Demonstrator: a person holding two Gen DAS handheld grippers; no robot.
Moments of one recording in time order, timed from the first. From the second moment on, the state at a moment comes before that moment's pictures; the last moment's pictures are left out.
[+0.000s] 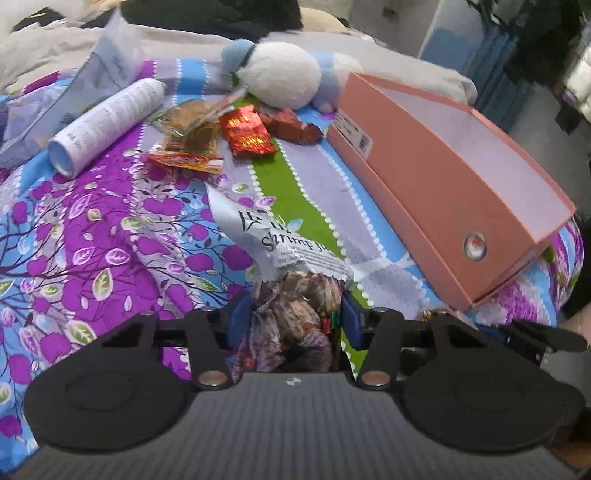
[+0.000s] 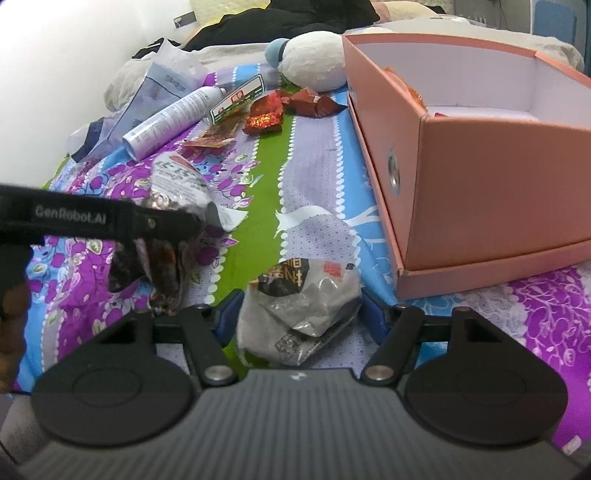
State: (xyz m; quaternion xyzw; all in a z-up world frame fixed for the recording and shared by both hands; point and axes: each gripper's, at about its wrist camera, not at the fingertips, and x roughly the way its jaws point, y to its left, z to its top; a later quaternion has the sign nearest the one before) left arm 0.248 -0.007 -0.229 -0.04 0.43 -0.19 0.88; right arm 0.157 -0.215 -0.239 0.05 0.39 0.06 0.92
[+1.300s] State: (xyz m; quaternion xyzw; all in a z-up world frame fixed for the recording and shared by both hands) left arm 0.120 -0.037 -0.086 -0.10 0.33 -0.19 0.92; right arm 0.058 -0.243 -0.099 0.03 0.26 0.04 0.96
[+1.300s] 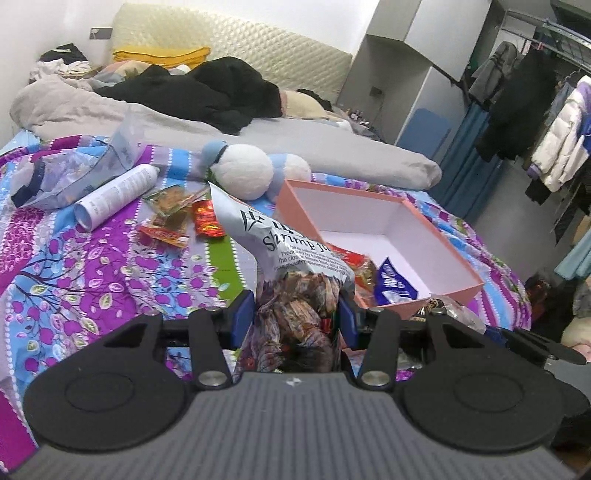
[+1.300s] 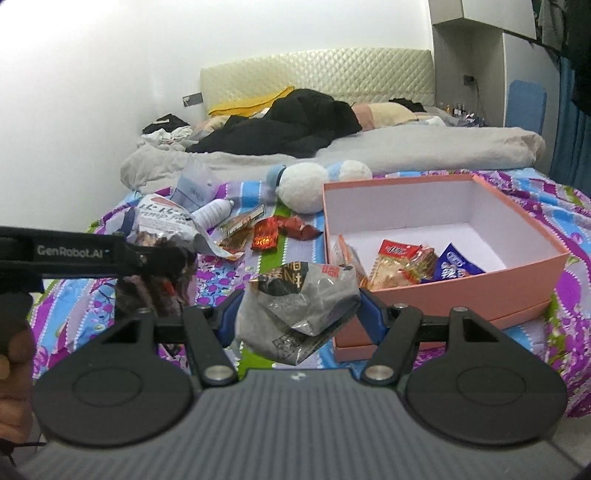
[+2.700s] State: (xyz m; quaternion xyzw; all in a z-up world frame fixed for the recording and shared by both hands) left arm 0.364 -0.230 -0.106 -0.01 0.41 -0.27 0.87; right arm 0.246 -0.391 -0.112 0.03 0.33 -0.04 0.94
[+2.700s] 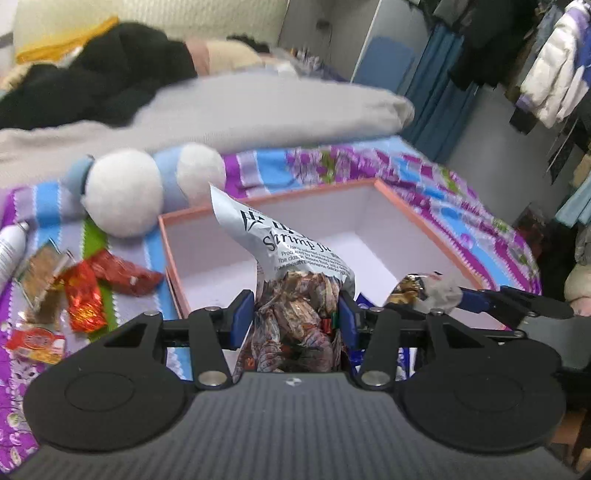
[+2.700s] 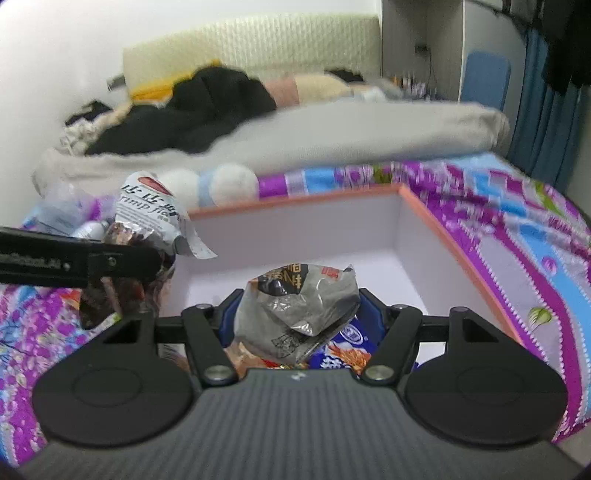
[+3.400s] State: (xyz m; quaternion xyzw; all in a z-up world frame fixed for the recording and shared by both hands) left arm 0.379 -0.241 -0.140 0.00 0.45 -0.26 0.85; right arm 0.277 -0.408 -0.162 0.05 0.42 -0.05 0.91
